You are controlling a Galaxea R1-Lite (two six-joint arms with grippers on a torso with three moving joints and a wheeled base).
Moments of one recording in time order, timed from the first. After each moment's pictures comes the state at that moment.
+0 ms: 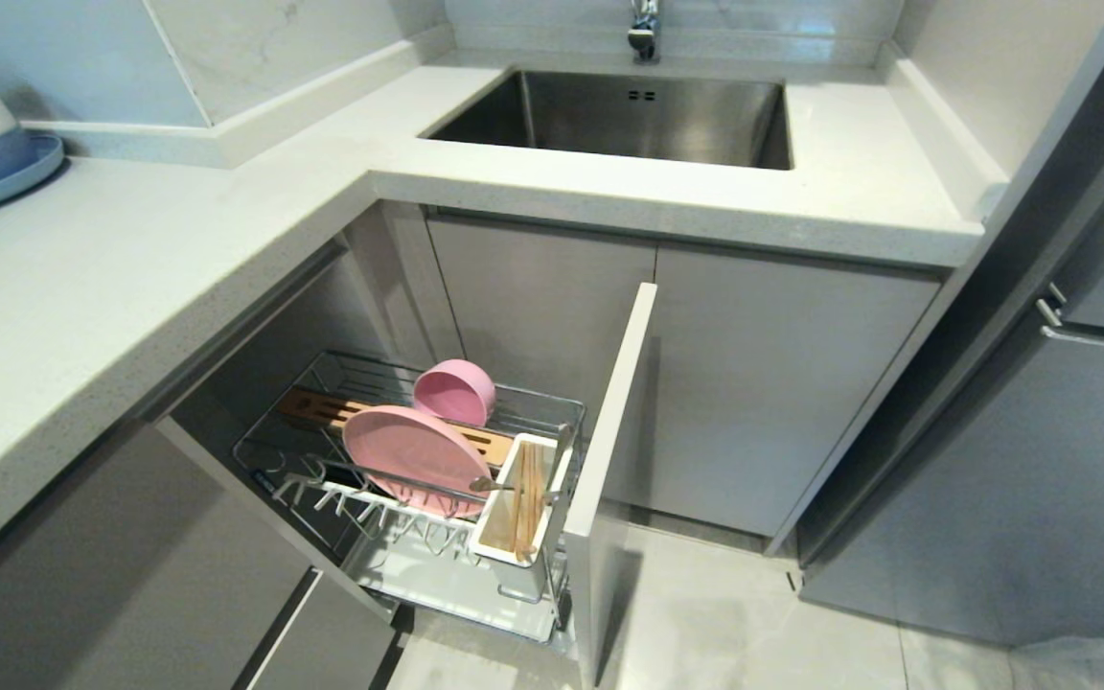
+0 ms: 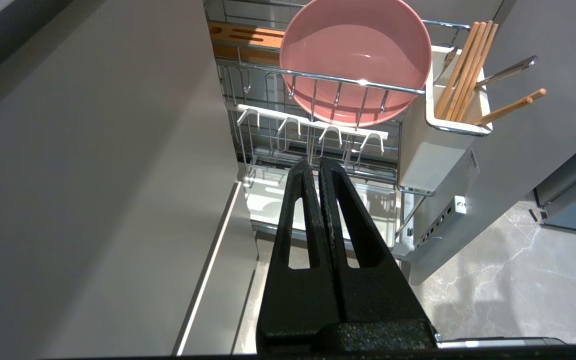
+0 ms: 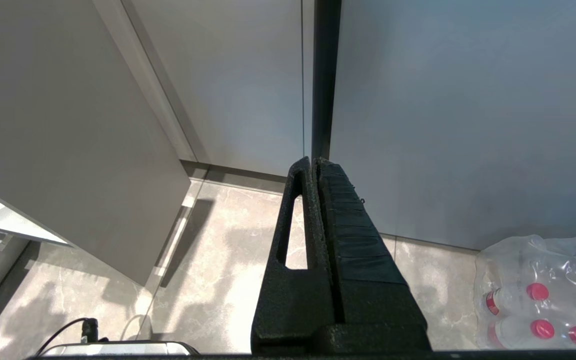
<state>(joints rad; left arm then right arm) 0.00 0.00 0.00 -0.01 -0.01 0.02 0.00 0.00 0.00 0.00 -0.02 0.04</state>
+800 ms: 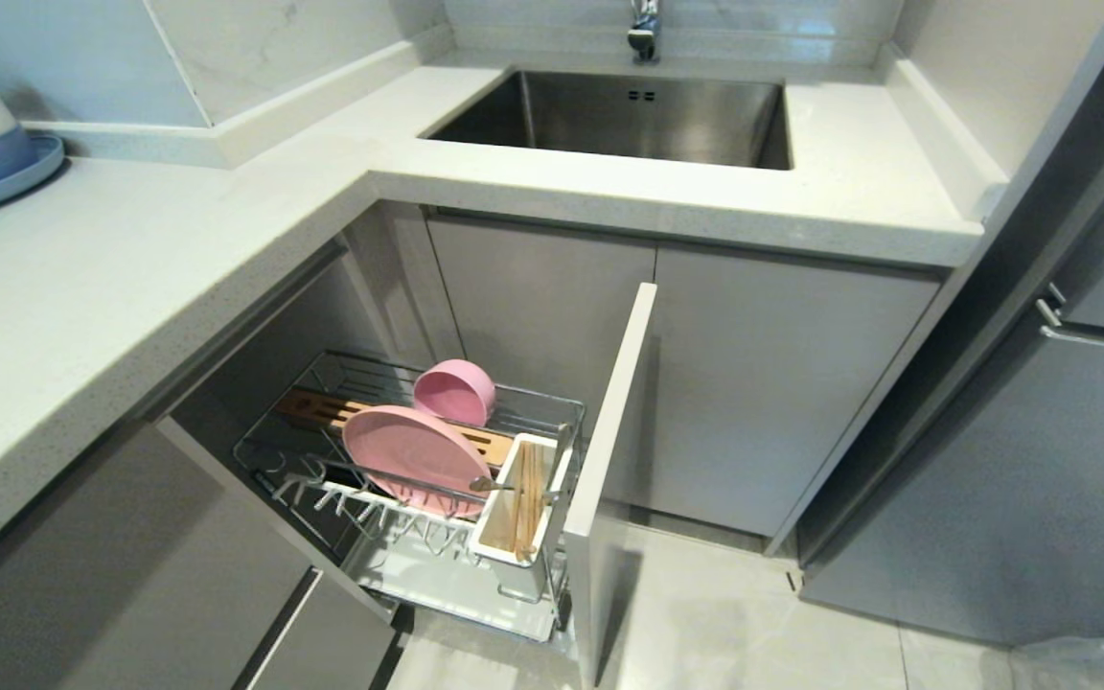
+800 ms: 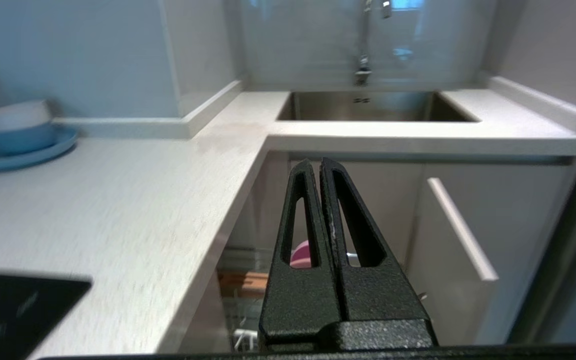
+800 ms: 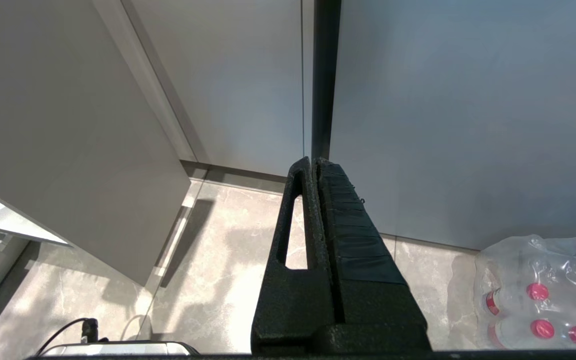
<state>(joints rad) -0.01 0.17 -0.85 0.19 -0.13 0.02 0.00 0.00 0.00 0.00 -0.02 0.04</state>
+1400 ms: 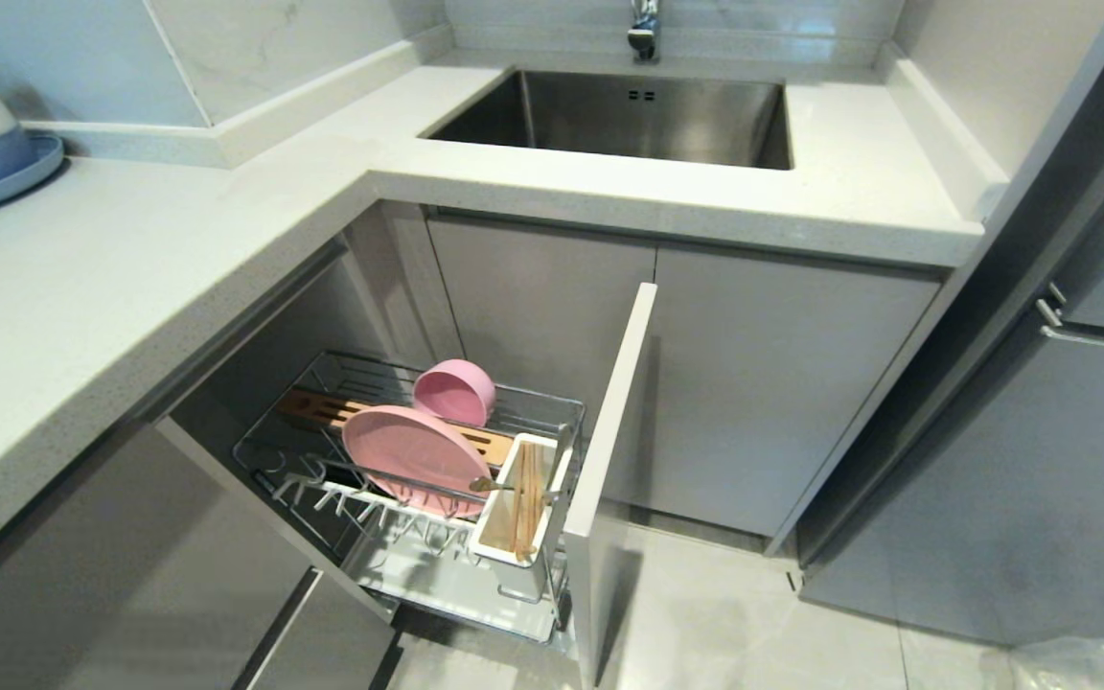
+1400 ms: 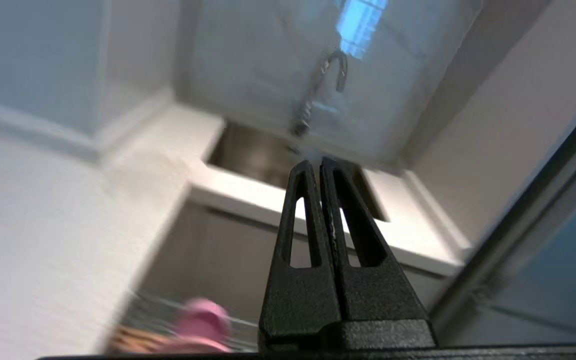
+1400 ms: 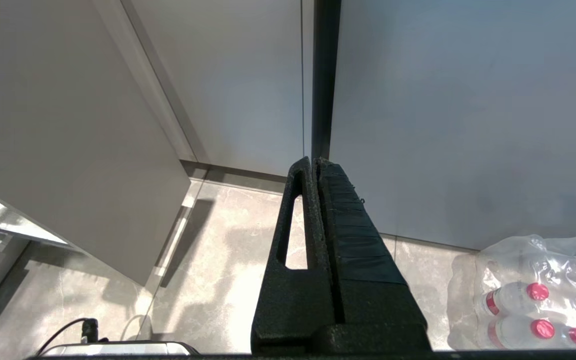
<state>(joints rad) -0.06 0.67 -1.38 0.23 -0.13 -0.32 0.00 0.00 0.00 0.00 -0.02 0.04</state>
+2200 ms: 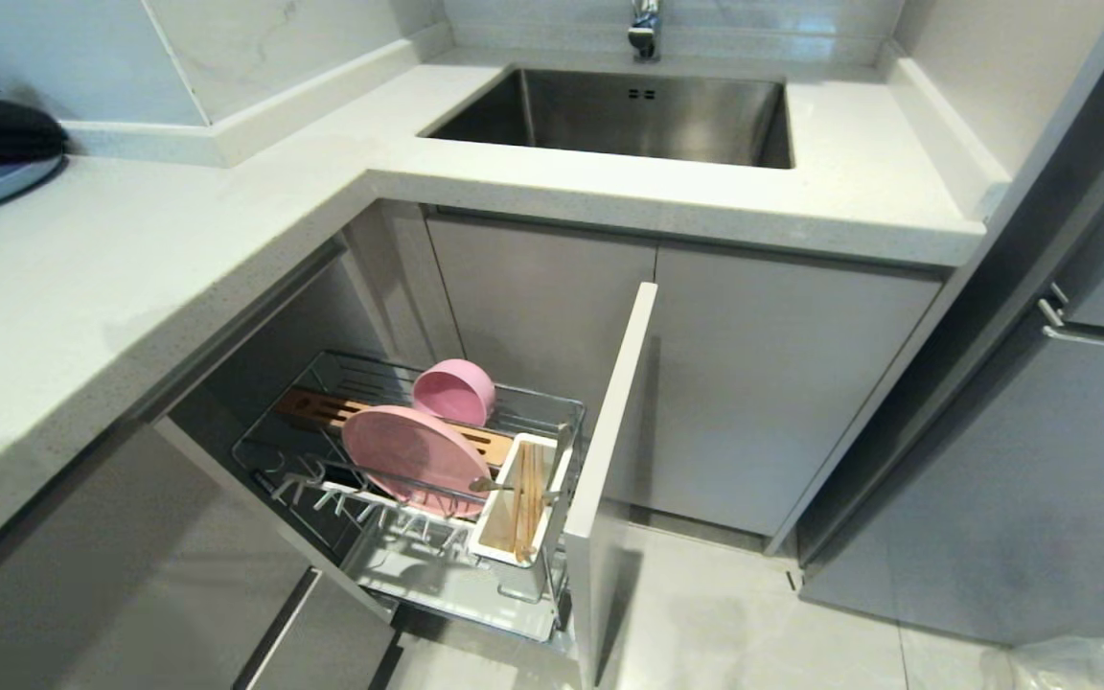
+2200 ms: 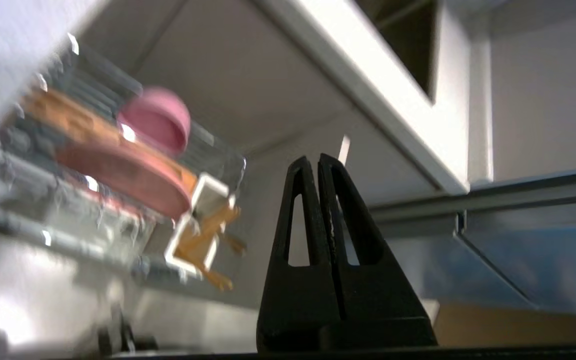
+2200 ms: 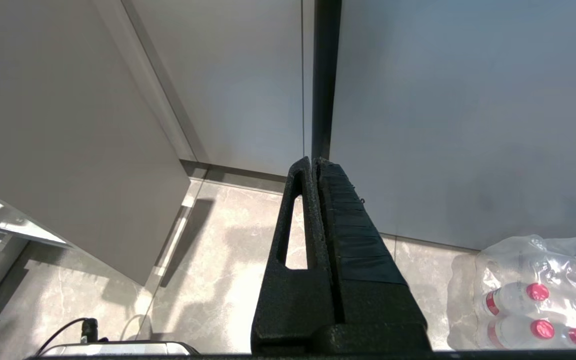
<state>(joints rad) -0.22 1.21 -1.64 0.63 -0.09 -0.69 0.00 0.00 0.00 0.00 -0.02 0.04</state>
